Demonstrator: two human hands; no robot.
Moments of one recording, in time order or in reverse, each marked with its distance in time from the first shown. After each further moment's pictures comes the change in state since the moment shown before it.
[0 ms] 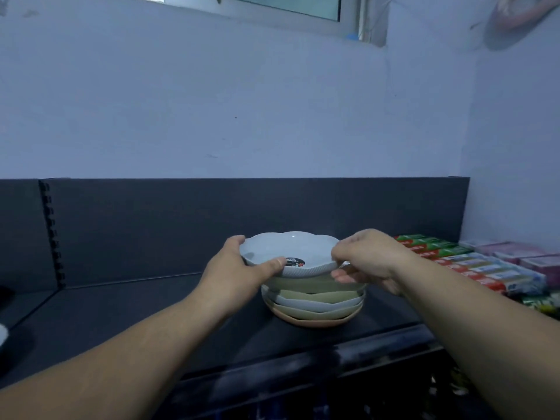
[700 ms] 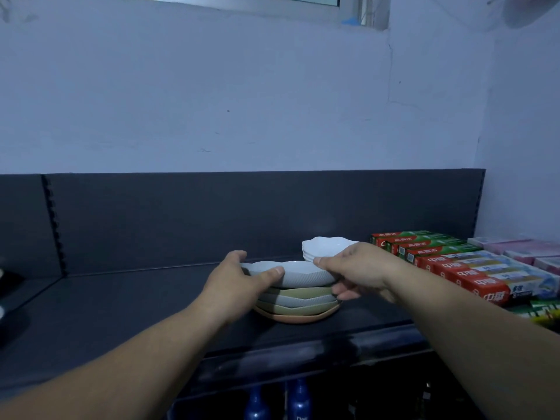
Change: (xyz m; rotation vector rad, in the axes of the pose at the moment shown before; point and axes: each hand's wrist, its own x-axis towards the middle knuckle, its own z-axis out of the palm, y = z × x) left_hand -0.009 0.004 0.058 0.022 0.014 -0.156; right_hand 0.024 0.044 -0.034 -0.161 -0.127 -0.016
